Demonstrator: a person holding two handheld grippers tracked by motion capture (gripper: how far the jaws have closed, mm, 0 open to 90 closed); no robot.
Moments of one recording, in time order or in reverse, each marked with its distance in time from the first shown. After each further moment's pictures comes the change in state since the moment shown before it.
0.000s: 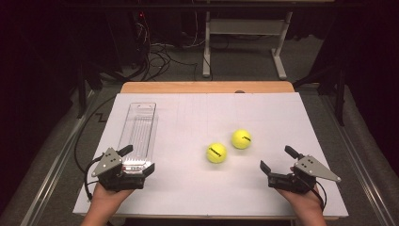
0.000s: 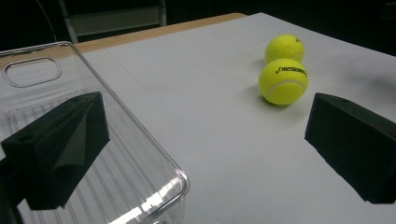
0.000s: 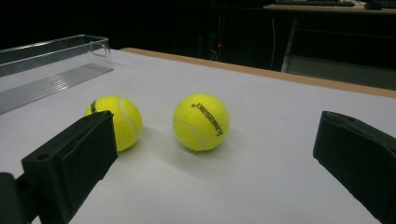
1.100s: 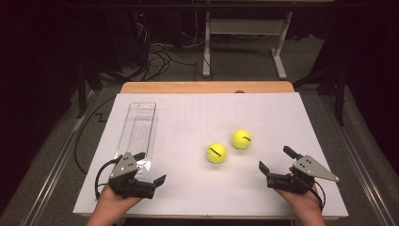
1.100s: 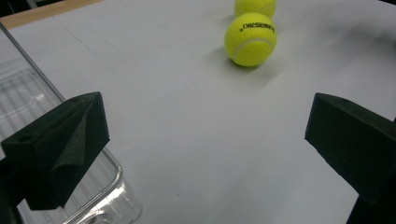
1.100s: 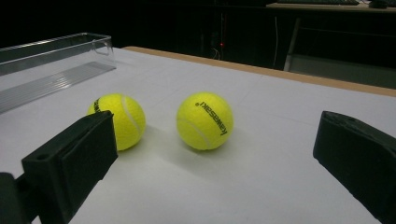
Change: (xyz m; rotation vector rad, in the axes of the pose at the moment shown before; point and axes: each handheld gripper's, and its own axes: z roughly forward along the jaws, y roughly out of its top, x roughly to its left) left arm -0.029 0.009 0.013 0.181 -0.076 0.068; right arm 0.002 -0.001 0.002 0.005 0.007 -0.004
